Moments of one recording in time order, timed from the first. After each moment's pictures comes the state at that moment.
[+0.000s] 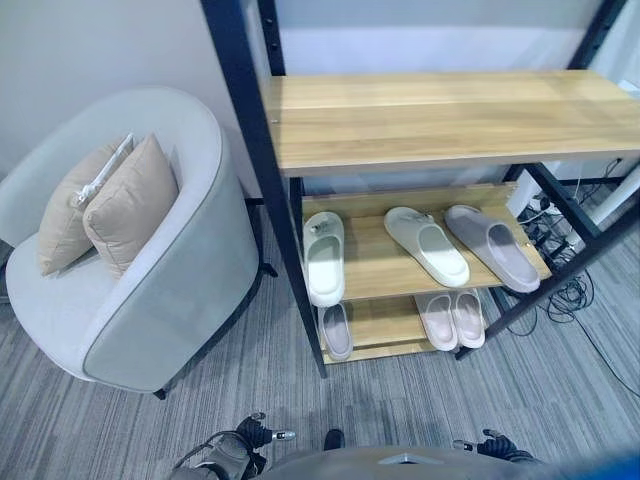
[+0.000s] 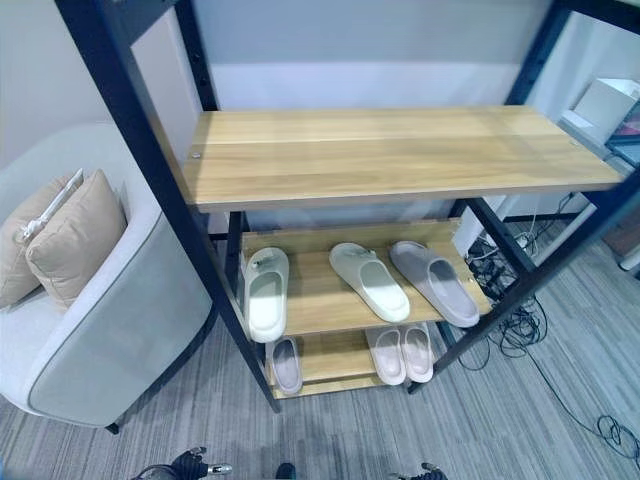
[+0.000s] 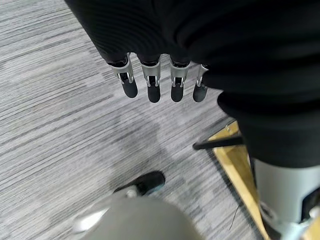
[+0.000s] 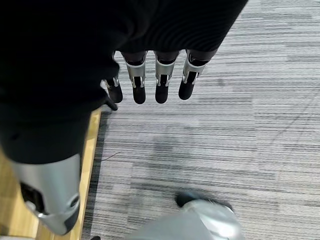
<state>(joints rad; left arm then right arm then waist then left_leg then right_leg) -0.09 0.21 -0.34 1.40 -0.02 -0.09 0.07 -0.02 -0.25 0.26 1.33 0.13 -0.07 -0.10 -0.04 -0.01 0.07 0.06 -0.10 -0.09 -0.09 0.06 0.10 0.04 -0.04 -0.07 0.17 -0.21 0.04</state>
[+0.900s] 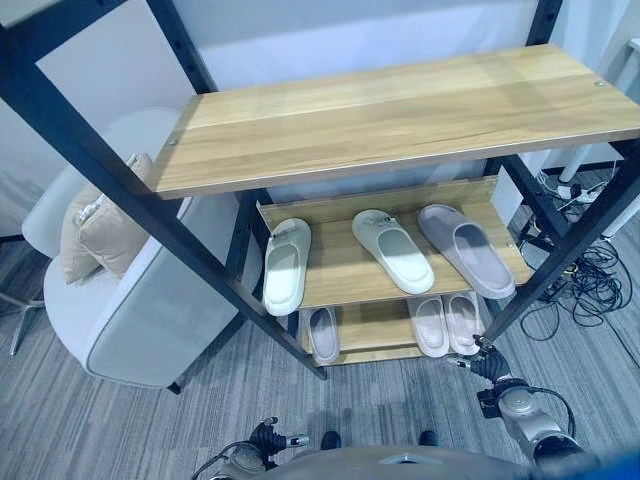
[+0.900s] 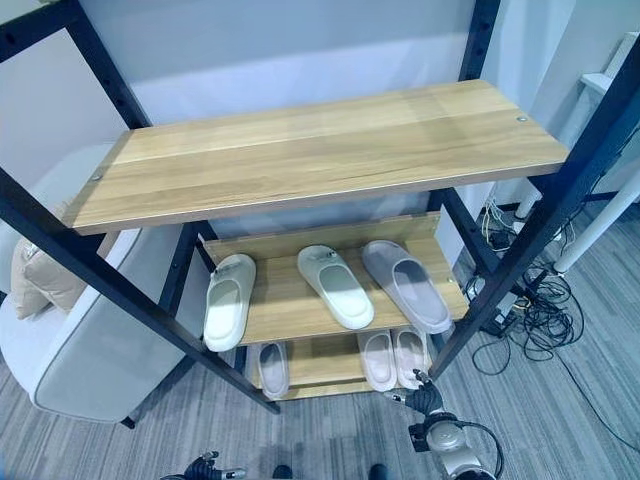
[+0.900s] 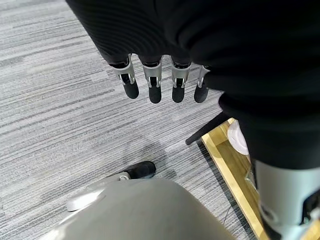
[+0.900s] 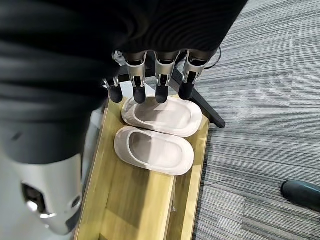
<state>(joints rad) -0.02 0.15 -0.32 1.32 -0.01 -0.10 0.12 -0.06 -0.35 0.30 0.96 0.15 -0.14 -0.17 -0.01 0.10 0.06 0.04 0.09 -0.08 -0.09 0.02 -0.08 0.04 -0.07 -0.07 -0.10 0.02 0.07</state>
